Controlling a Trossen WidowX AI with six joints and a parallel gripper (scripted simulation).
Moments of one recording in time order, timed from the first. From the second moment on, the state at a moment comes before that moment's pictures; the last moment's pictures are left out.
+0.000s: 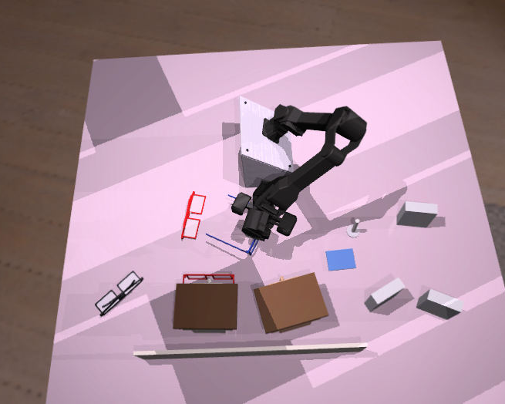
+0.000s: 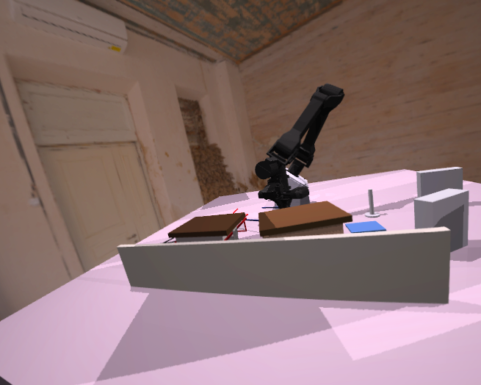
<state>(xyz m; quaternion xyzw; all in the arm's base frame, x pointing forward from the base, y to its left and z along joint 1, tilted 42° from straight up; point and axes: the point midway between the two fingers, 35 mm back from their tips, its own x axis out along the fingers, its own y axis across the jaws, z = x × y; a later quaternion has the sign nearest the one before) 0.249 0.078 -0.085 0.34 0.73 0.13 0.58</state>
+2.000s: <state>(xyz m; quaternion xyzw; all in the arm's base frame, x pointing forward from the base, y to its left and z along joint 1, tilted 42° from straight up) 0.271 0.002 -0.023 -0.02 0.54 0.51 0.67</state>
